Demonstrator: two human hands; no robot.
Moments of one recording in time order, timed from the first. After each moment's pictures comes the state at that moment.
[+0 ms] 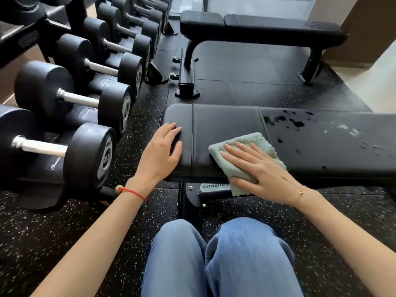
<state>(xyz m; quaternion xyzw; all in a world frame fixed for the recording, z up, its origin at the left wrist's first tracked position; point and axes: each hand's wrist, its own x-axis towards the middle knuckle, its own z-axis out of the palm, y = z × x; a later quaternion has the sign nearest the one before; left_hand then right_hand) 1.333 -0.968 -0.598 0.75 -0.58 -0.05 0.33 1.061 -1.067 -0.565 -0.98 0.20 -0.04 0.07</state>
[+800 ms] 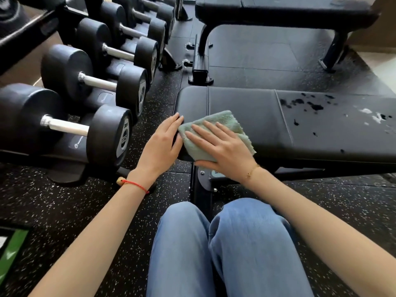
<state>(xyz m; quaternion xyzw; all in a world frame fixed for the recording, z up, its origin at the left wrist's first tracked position) 1.340 -0.925 -0.607 0.74 -0.59 -0.05 0.32 1.156 -1.030 -0.597 -0.97 0.15 -0.13 -0.12</state>
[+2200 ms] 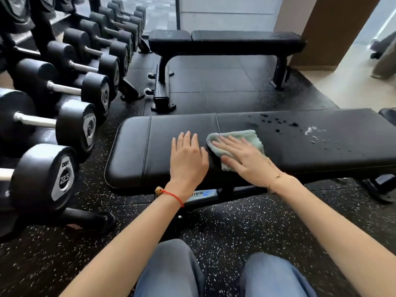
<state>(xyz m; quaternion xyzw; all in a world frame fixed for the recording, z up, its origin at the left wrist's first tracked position) 1.170 -1.062 -0.599 0.79 -0.57 0.00 0.22 0.994 -1.138 -0.578 -0.94 0.28 -0.13 0.13</state>
